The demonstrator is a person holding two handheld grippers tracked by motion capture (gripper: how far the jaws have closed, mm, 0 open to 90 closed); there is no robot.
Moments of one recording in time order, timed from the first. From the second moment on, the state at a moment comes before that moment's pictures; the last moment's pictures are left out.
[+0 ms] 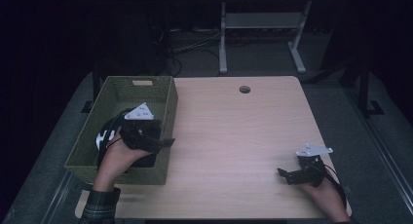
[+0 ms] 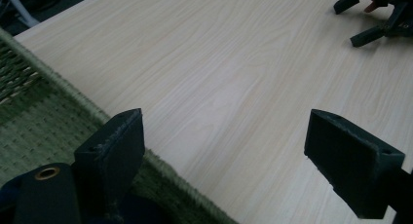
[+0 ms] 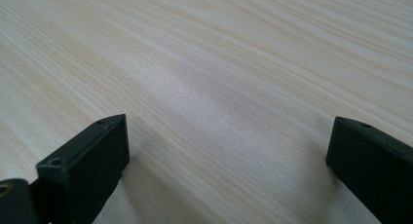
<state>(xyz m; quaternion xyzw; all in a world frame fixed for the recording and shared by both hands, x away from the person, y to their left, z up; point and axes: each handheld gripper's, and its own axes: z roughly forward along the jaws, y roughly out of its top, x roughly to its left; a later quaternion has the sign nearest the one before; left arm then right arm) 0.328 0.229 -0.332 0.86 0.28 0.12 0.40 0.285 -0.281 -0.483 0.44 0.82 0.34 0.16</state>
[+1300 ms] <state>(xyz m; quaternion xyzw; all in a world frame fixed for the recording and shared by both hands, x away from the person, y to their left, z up) 0.326 0.318 -0.328 0.83 0.37 0.17 0.38 0.285 -0.281 -0.483 0.44 0.82 0.34 0.16</state>
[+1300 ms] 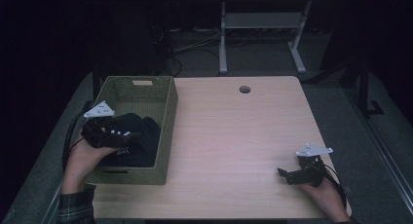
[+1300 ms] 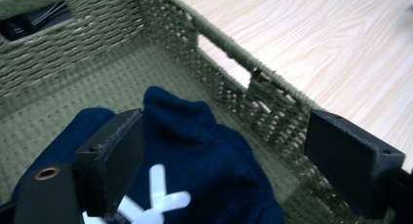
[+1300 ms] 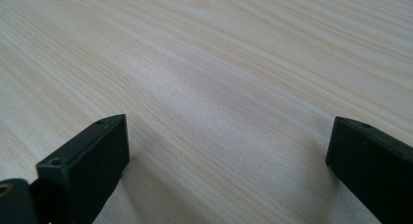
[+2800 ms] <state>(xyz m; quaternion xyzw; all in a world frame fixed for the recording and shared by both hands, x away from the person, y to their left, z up) 0.331 0.375 -0.364 0.83 0.46 0.17 0.27 0.285 -0.281 -0.483 0.44 0.82 0.34 0.16</state>
